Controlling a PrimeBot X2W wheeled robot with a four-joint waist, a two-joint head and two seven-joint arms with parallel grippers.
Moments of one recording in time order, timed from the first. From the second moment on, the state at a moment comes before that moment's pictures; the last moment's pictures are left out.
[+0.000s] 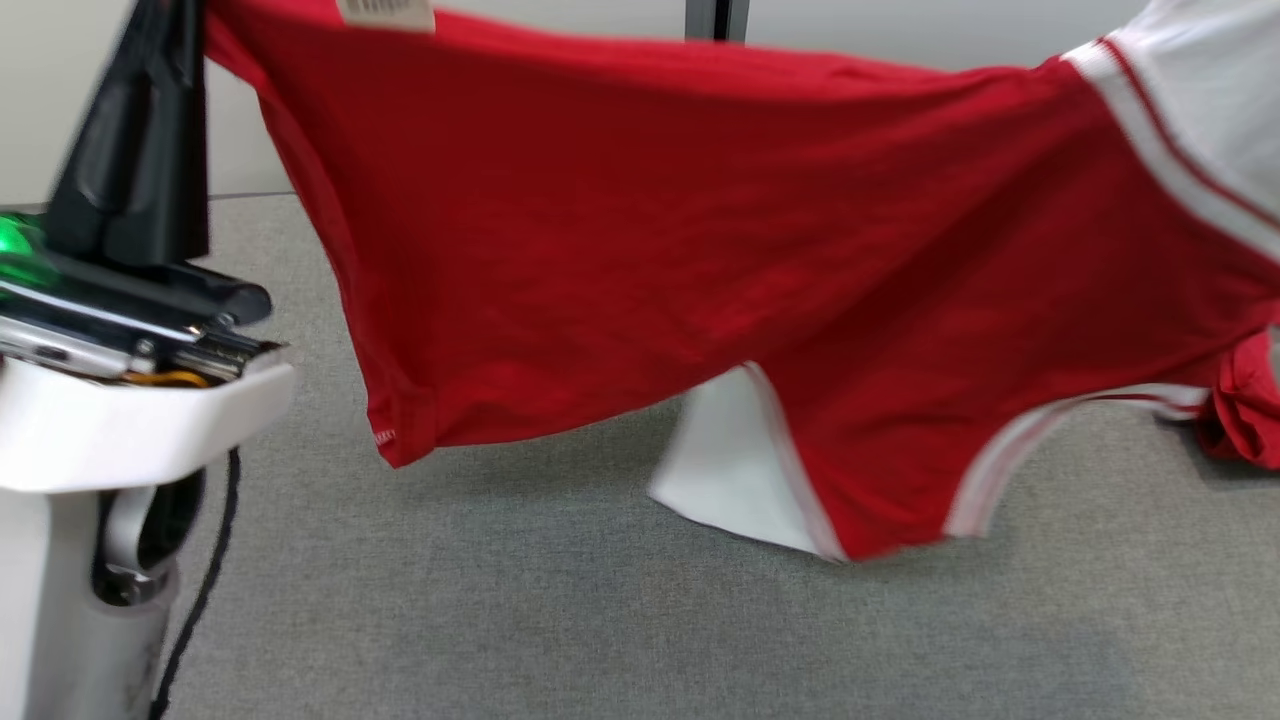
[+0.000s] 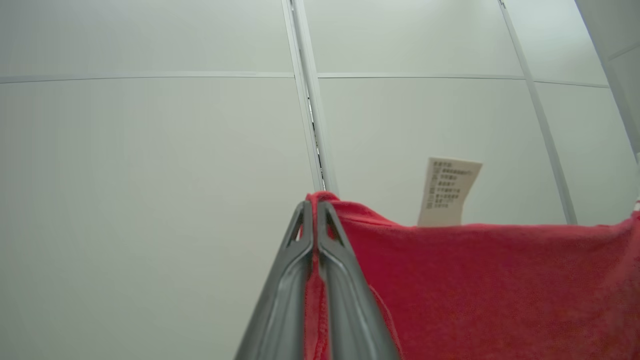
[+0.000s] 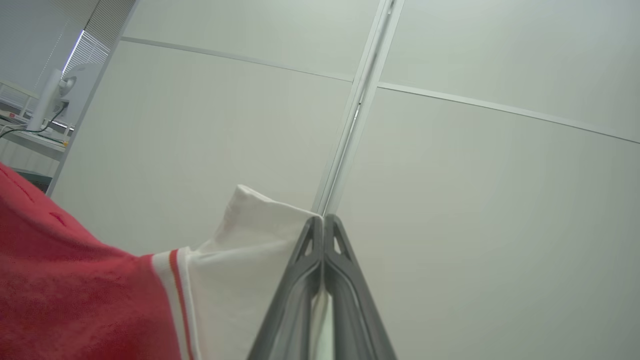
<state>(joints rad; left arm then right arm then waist) -0.47 0.34 -0.15 -0.28 -0.38 0.00 -0.12 -0.44 -0.44 0.04 -0.34 0.24 0.13 0.01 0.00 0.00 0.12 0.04</state>
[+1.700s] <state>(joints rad) -1.09 0.17 -0.20 1.05 -0.55 -0.13 -0.26 -1.17 -0.17 0.54 0.89 0.62 0.13 -0.24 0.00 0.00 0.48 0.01</state>
